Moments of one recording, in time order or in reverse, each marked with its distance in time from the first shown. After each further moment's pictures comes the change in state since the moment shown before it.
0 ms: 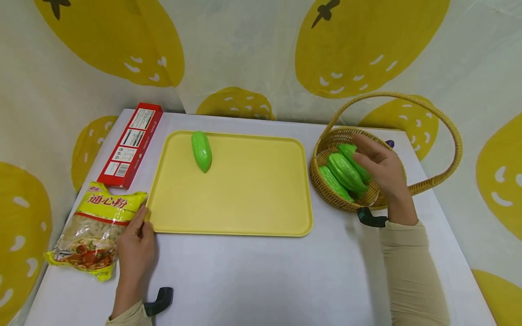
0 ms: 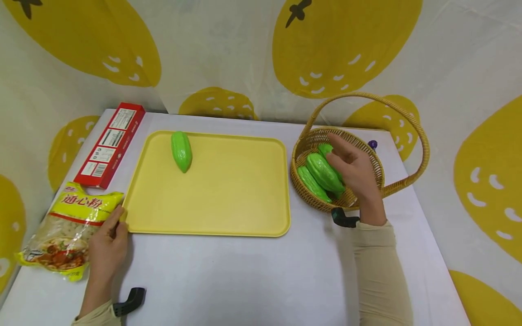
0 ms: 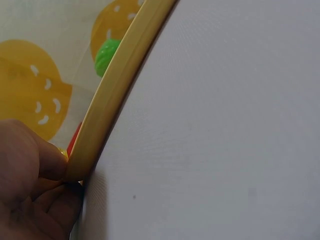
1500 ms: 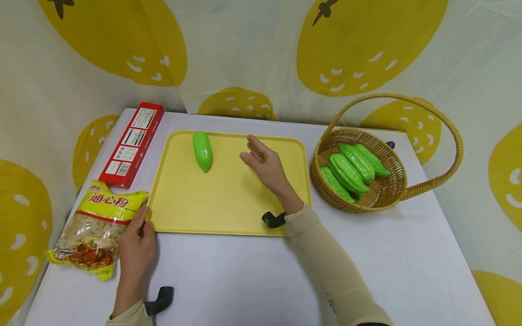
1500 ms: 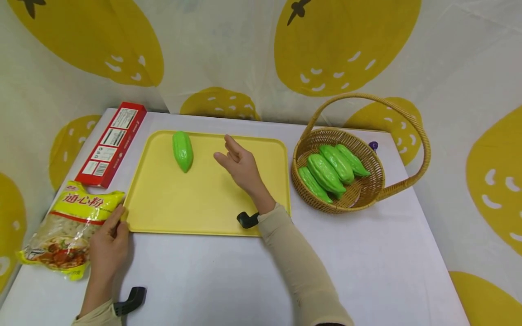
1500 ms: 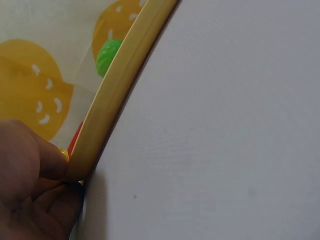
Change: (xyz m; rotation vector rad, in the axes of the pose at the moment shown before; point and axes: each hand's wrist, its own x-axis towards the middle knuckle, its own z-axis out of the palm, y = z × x) left_hand -0.001 0.001 0.000 -0.011 0.006 0.017; right_hand 0.047 0.009 0.233 0.285 -0.255 0.027
